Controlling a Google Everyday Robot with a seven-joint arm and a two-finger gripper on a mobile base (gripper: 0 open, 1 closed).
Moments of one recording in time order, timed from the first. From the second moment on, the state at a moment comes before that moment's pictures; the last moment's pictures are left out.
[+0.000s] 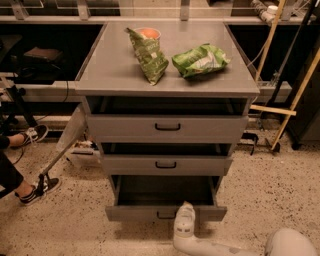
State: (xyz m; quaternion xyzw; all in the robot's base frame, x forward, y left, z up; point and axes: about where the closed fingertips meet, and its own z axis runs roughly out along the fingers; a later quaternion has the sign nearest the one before) arm 0.624 -0.151 0.182 -0.45 0.79 -0.29 0.30
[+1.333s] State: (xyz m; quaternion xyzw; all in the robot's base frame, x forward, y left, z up) arm 0.603 -0.154 0.183 -0.44 0.79 -0.30 0.31
